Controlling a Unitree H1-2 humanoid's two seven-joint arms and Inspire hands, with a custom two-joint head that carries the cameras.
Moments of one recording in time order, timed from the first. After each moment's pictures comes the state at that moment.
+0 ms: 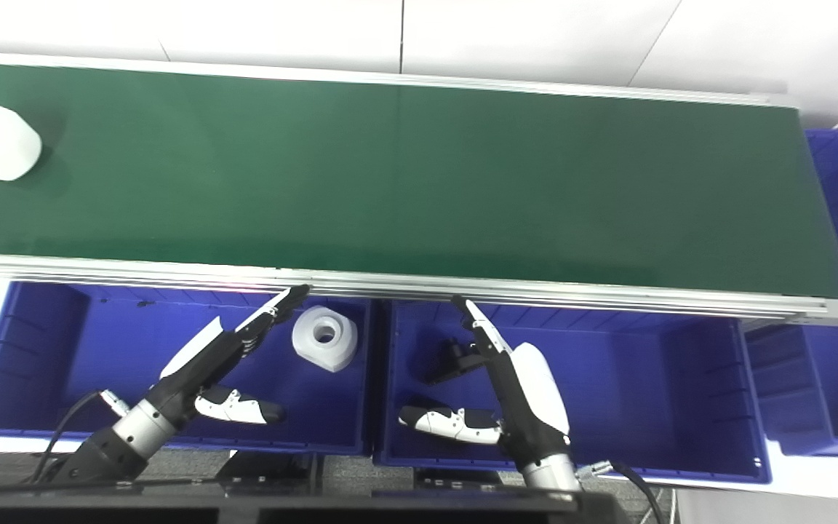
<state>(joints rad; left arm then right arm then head) 0.36 0.34 -0.33 0.07 0.09 -0.45 -0.32 0.59 -0.17 0.32 -0.31 -0.53 -0.05 -0.01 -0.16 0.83</state>
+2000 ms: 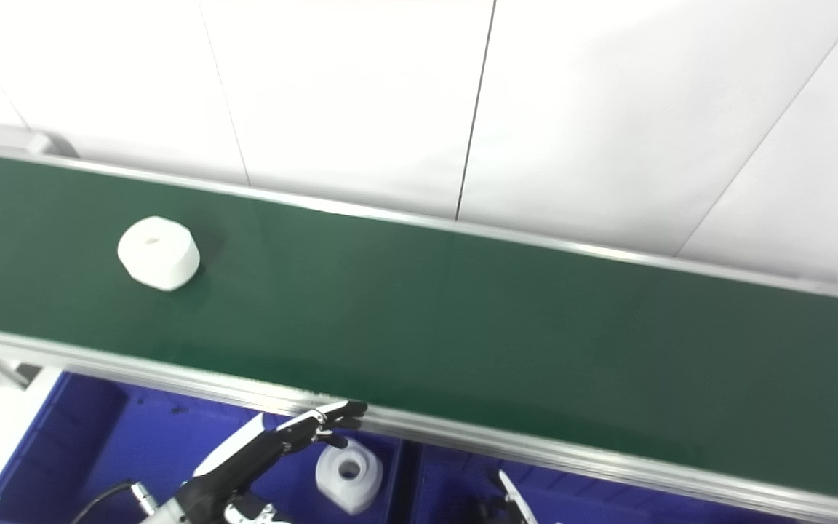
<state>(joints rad) 0.32 0.37 -0.38 -0.12 0.07 -0.45 -0.17 0.54 -0.19 0.29 -0.12 -0.48 -0.17 -0.03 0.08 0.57</state>
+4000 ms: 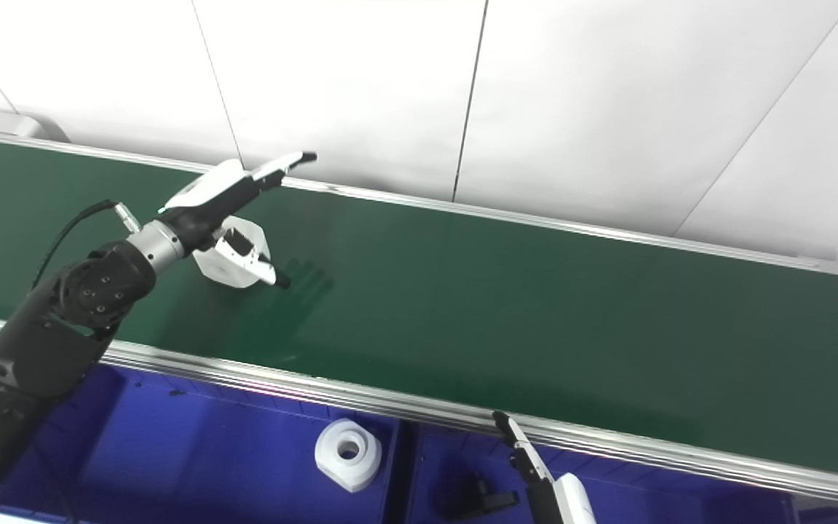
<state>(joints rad) -0.27 0.48 -0.19 0.12 0.45 -0.14 -0.33 0.51 -0.20 0.29 -0.19 -0.46 -0.17 -0.05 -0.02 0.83</state>
